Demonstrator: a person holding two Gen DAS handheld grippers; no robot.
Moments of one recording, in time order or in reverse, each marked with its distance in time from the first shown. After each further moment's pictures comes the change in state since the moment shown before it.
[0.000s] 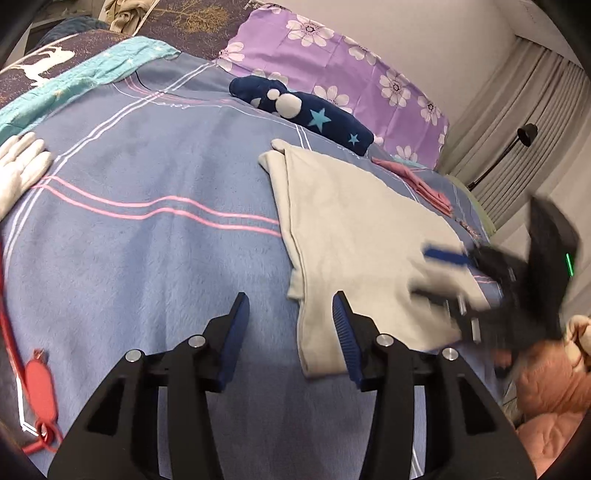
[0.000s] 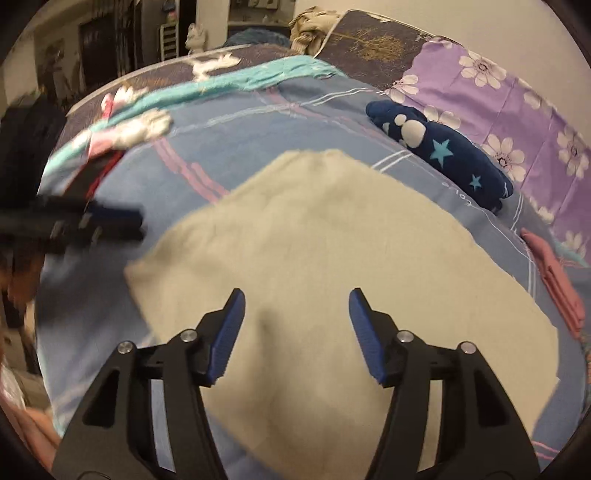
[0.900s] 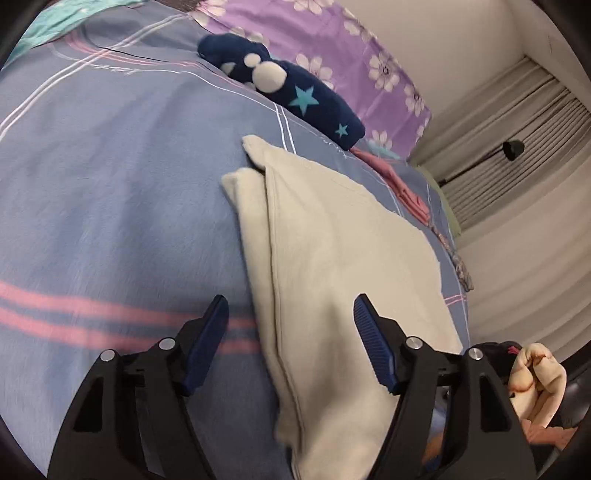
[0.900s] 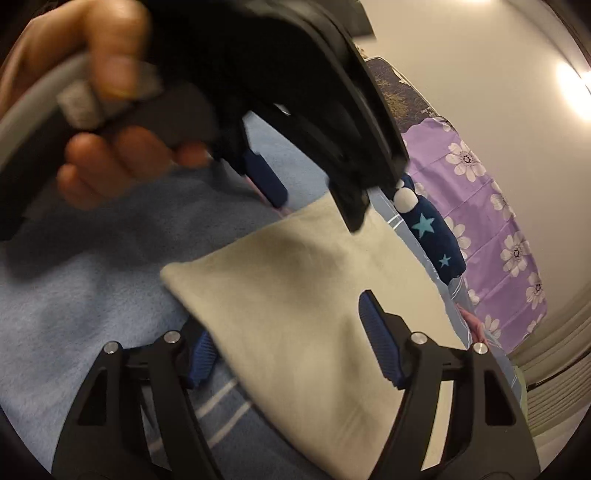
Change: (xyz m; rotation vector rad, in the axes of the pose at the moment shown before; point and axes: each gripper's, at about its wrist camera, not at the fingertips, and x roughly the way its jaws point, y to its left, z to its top) left arm 0.084 0.011 0.085 -0.063 0.159 -0.216; right arm 0.048 0.113 0.012 -0.262 -0.079 -0.364
